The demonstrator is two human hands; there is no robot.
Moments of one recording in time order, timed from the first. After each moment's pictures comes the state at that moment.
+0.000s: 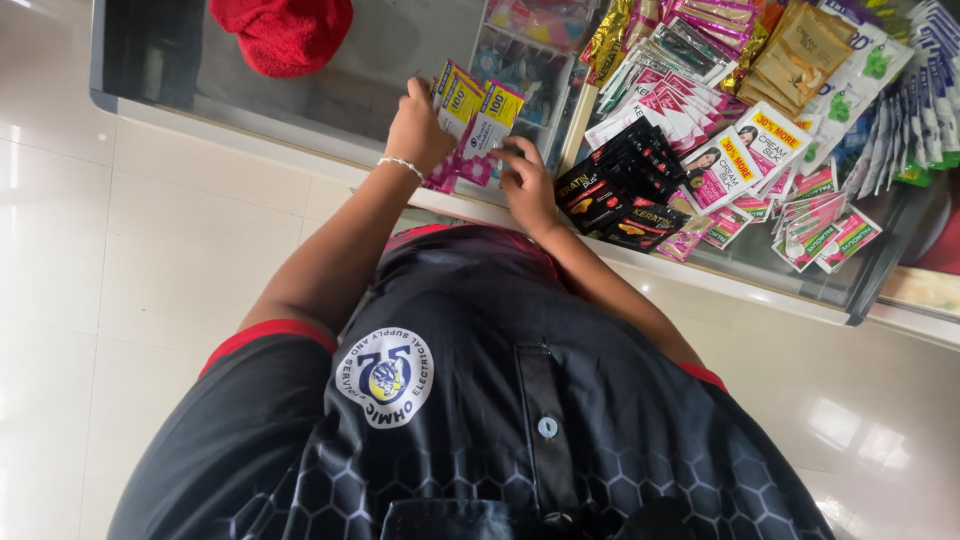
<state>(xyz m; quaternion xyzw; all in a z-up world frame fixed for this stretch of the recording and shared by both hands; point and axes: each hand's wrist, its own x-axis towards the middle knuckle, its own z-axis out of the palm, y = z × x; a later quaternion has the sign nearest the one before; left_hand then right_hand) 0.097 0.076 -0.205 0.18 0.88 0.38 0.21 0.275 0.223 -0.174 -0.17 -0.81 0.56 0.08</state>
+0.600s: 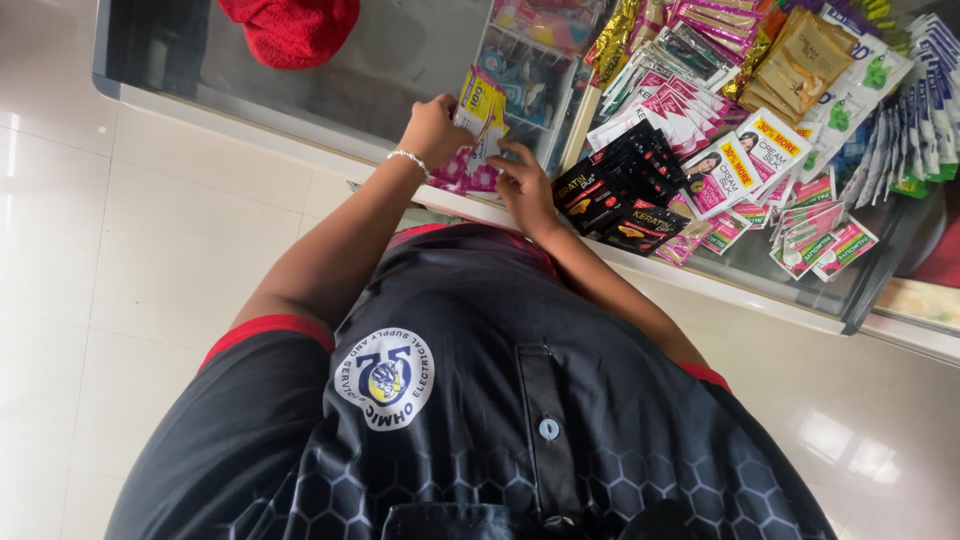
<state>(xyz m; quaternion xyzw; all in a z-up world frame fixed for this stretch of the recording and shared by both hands) 0.101 0.088 -0.195 0.22 0.87 0.37 0.25 0.279 0.219 -0.164 -0.17 -0.80 0.58 0.00</state>
